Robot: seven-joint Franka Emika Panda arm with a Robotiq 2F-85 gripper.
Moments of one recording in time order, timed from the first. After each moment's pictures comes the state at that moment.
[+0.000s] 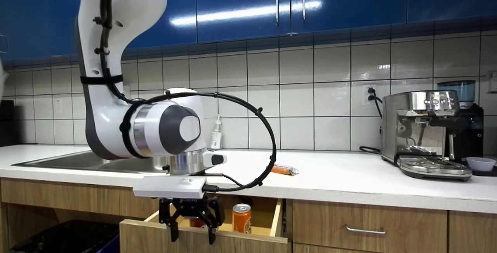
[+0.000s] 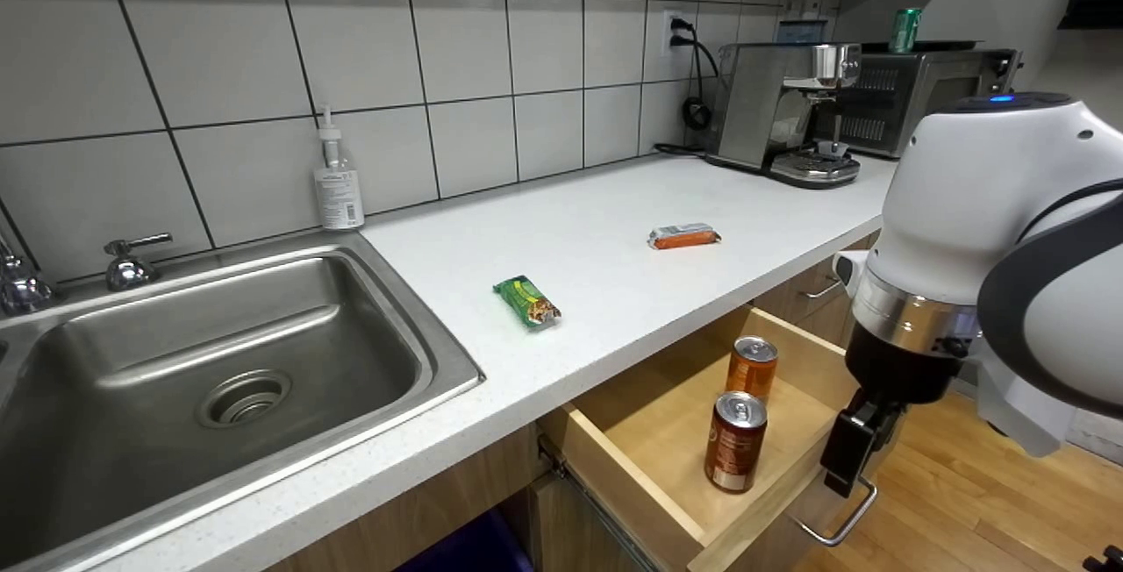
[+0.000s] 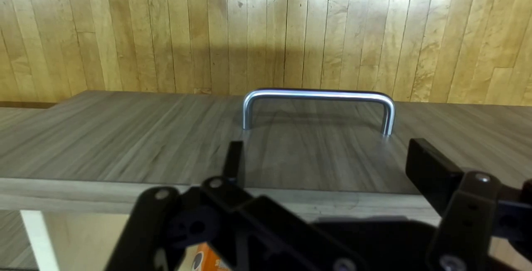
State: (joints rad) arm 0.02 0.13 -0.12 -2.77 -0.14 2.94 -0.05
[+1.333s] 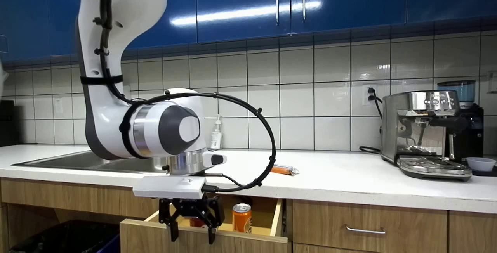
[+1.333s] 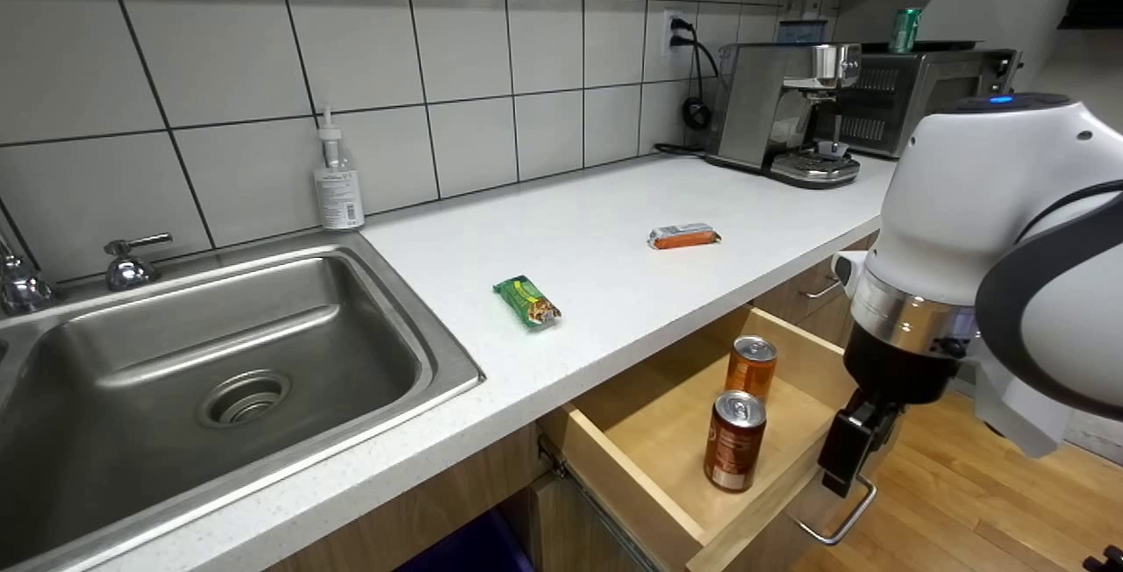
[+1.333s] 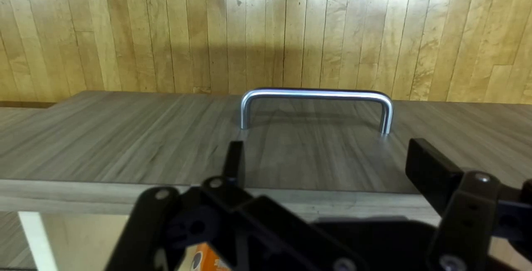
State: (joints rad) arm 0.02 0.13 -0.11 -2.77 -0.13 2.95 -0.05
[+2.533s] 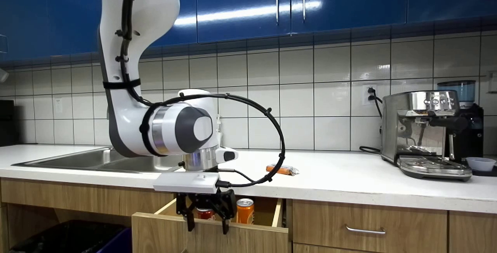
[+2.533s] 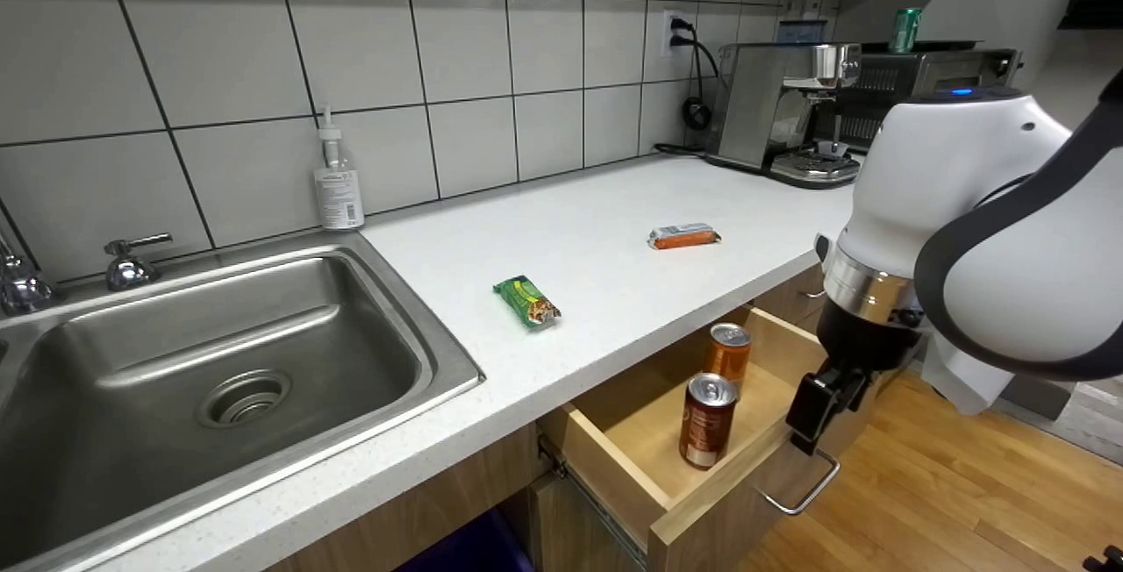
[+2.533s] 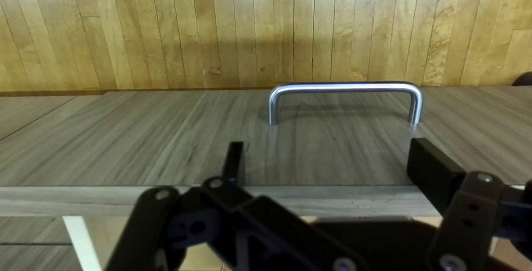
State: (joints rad) arm -0.01 0.20 -0.12 -2.68 -0.11 2.96 -0.05
